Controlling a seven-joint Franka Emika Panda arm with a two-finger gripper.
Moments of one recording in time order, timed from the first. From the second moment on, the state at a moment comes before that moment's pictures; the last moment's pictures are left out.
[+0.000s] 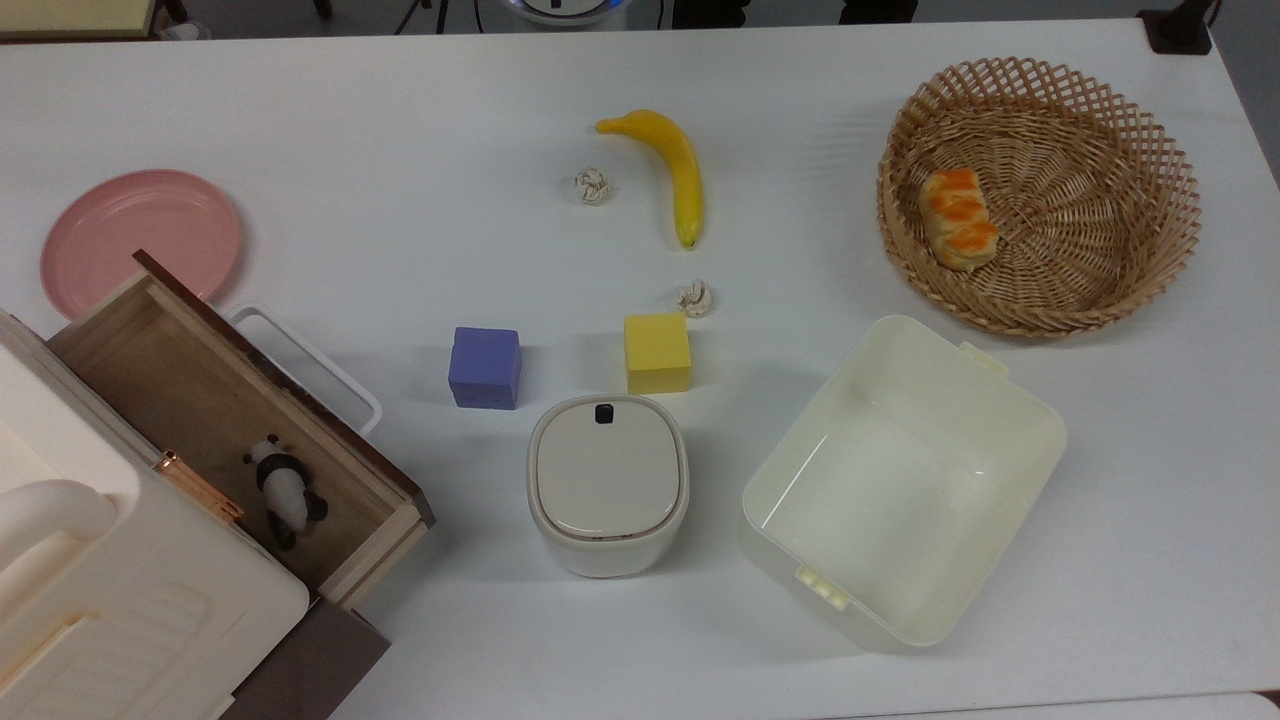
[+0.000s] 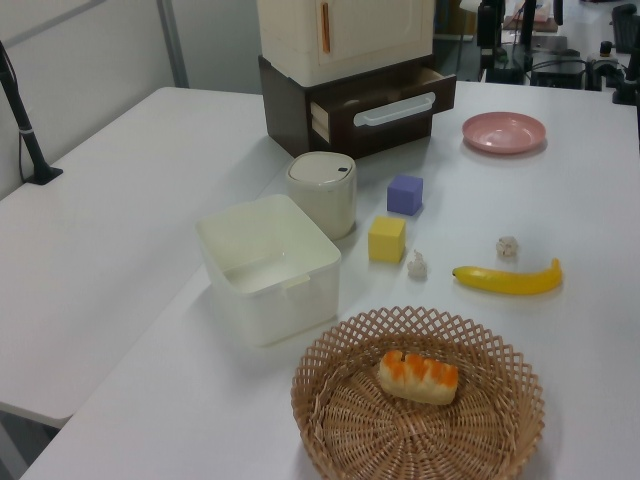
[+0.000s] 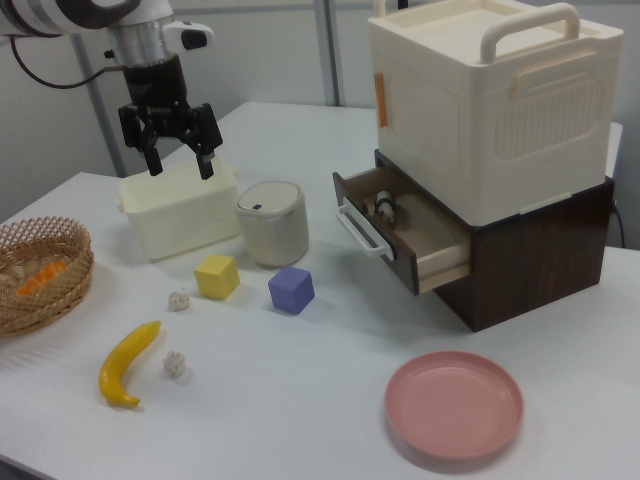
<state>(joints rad) 0.15 0.02 -0.11 -1.50 -0.07 1.47 -0.07</state>
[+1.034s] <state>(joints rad) 0.15 0.02 -0.11 -1.50 -0.05 1.55 0.01</state>
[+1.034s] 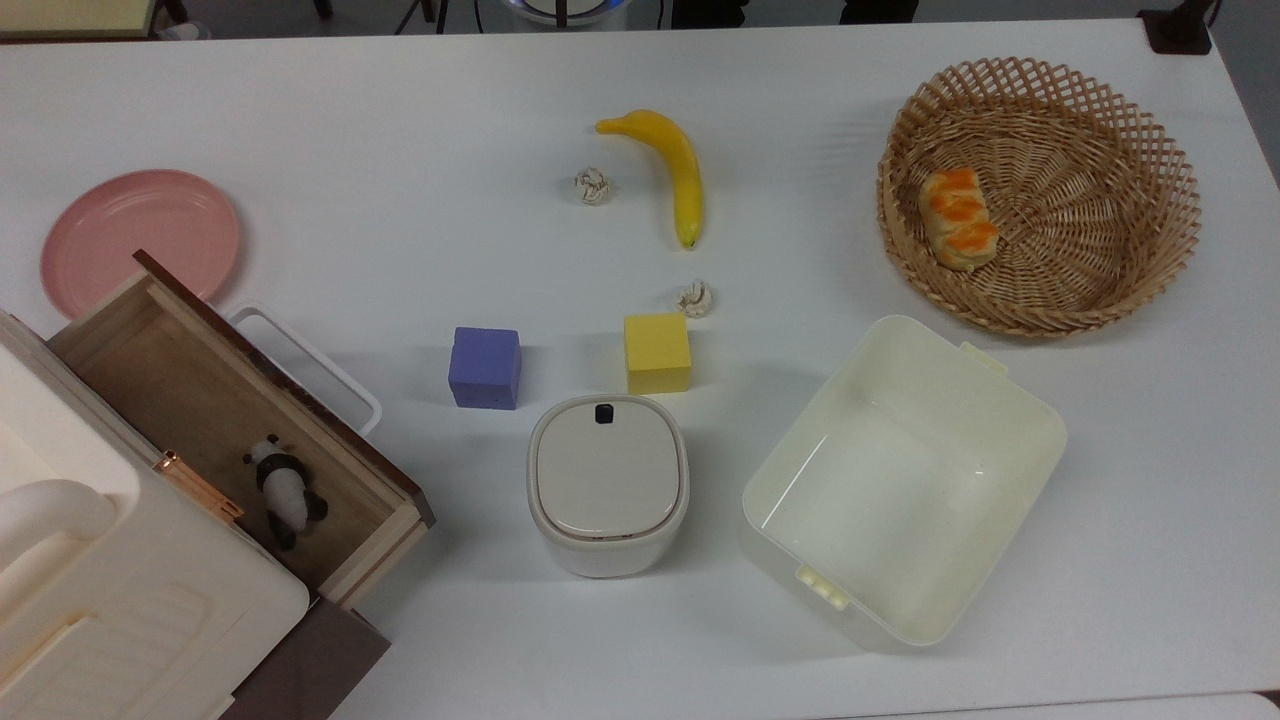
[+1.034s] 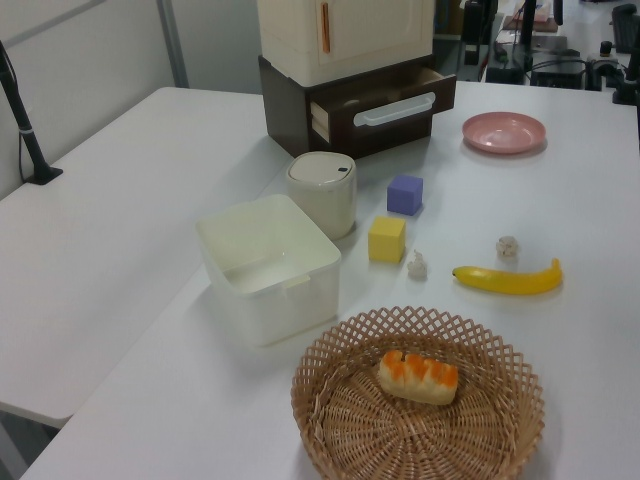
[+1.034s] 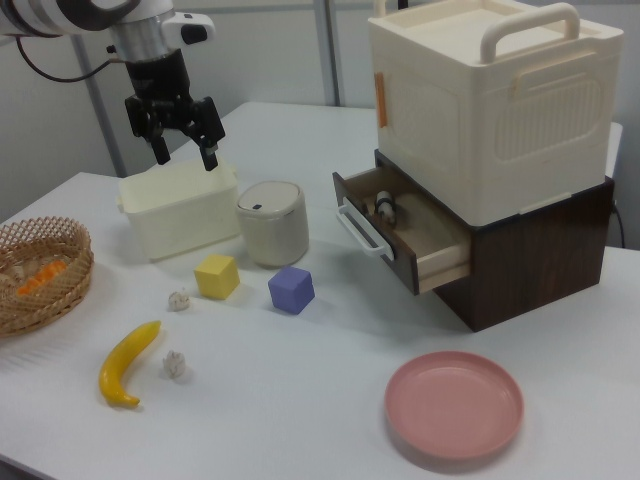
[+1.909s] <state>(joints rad) 0.15 0.03 -0.11 -1.50 -0.05 1.55 0.01</state>
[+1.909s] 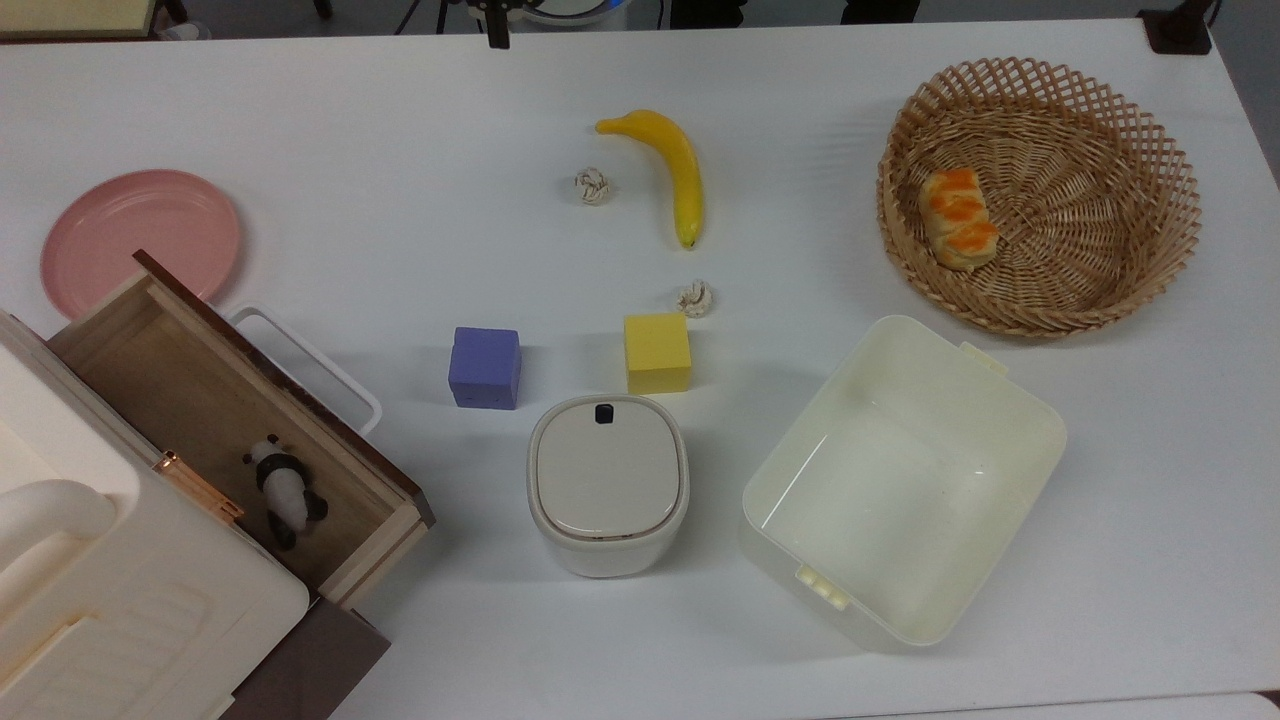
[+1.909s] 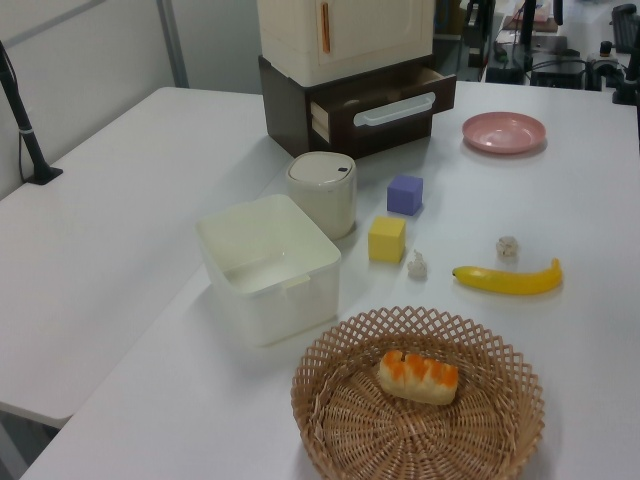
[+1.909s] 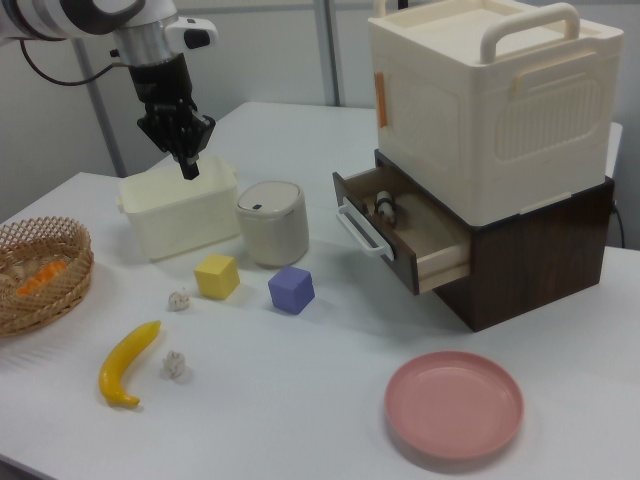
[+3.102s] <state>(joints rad) 0.05 0.22 -0.12 -1.52 -0.02 1.76 0.33</state>
